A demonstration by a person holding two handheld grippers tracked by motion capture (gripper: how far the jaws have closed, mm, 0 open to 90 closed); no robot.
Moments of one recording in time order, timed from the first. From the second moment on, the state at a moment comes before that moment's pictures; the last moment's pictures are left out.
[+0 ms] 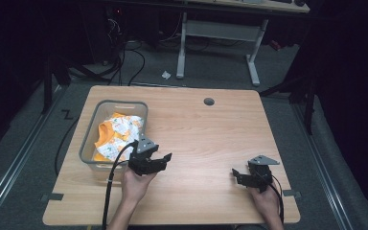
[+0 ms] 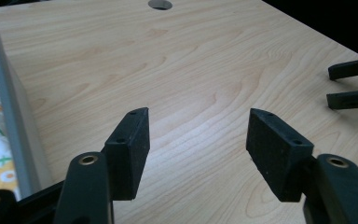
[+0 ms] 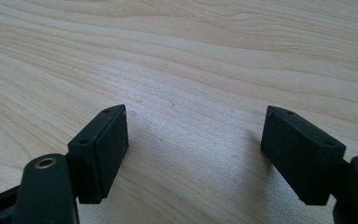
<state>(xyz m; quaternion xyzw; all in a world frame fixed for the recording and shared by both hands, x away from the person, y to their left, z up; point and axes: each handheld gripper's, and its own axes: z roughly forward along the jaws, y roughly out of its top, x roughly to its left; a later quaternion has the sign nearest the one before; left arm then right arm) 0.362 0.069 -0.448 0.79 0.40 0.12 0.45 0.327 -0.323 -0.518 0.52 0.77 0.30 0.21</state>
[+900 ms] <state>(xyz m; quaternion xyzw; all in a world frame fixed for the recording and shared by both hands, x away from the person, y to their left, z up) 0.358 0.045 -0.504 0.81 0.41 0.10 0.40 0.327 -0.323 -0.518 0.52 0.77 0.30 0.21</state>
